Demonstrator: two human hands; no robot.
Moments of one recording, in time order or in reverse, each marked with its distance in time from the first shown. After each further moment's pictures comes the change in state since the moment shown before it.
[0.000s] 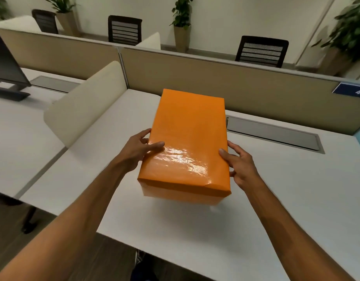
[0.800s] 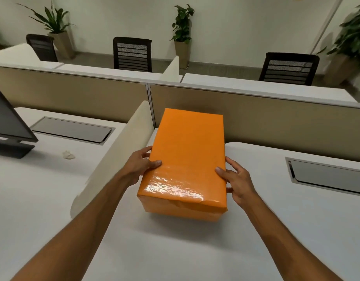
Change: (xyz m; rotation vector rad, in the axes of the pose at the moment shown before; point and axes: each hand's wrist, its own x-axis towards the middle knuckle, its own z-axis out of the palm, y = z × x) left_hand 0.293 0.022 -0.277 0.057 -0.025 -0.080; right_hand 0.229 -0.029 0.299 0.042 0.034 0.028
